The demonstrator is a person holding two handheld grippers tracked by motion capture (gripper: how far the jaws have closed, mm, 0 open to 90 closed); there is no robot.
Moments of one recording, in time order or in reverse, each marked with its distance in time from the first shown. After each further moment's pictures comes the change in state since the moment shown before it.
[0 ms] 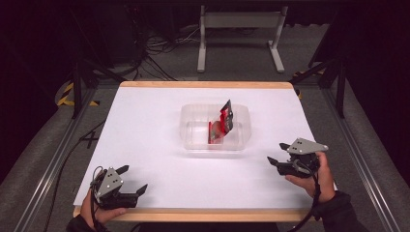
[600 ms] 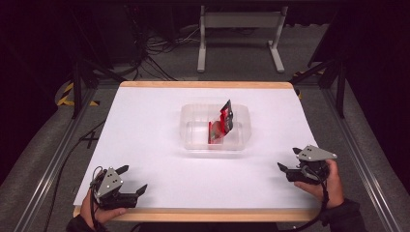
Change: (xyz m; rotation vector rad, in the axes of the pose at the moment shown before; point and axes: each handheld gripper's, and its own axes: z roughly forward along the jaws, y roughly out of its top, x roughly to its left) left arm 0.000 0.000 0.000 -0.003 0.002 0.005; right arm -0.013 -0.038 -0.006 0.033 -0.084 0.014
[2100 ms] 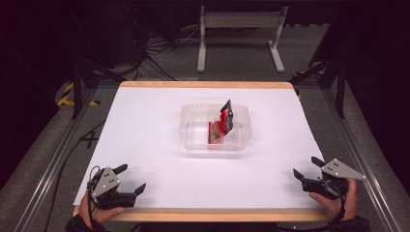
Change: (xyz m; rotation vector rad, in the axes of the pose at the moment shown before) left arm 0.004 0.000 -0.004 -0.040 -0.014 -0.010; right arm -0.009 -0.055 -0.028 -0.155 -0.077 0.176
